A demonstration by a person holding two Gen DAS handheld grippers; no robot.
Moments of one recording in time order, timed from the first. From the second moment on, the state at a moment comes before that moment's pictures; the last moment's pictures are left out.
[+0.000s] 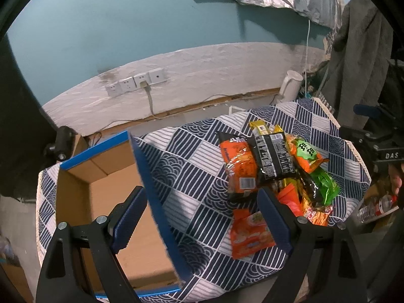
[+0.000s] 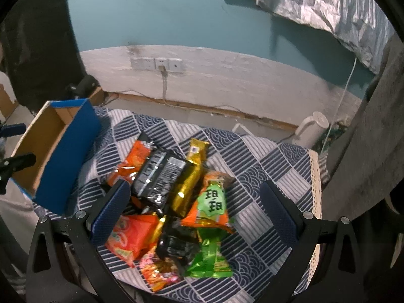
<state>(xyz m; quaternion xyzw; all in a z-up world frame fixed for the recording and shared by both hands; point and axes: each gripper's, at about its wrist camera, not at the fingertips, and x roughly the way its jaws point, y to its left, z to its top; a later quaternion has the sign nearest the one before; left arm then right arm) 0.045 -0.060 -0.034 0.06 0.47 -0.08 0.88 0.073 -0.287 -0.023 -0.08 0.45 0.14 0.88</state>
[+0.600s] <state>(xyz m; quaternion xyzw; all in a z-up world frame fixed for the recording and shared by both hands) 0.111 -0.104 -0.092 0.04 0.53 -0.10 0.84 0.129 -0.311 -0.096 -0.08 0.54 0.12 0.83</state>
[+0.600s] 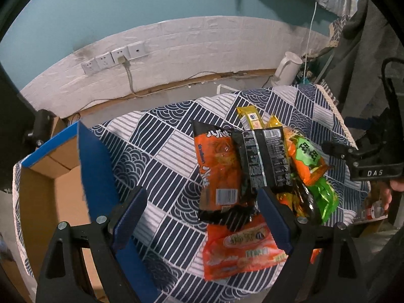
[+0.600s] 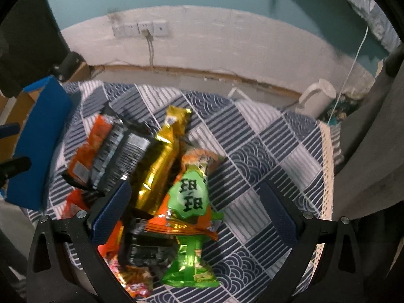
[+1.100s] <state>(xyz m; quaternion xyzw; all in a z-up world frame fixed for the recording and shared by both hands) 0.143 -0.126 -0.132 0.08 0.55 -0.12 0.82 0.160 -0.315 -0.161 -0.06 0.61 0.12 0.78</state>
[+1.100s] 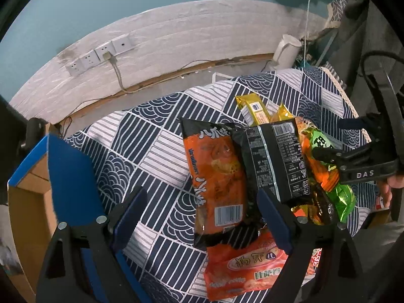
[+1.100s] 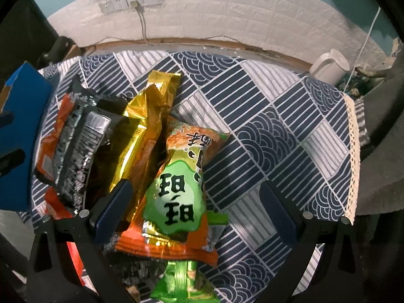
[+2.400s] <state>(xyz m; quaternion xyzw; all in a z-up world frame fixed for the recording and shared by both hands) 0.173 -0.214 -0.158 0.08 0.59 -0.15 0.79 0.143 -0.370 -0.149 -0.03 0.58 0.13 0.80</state>
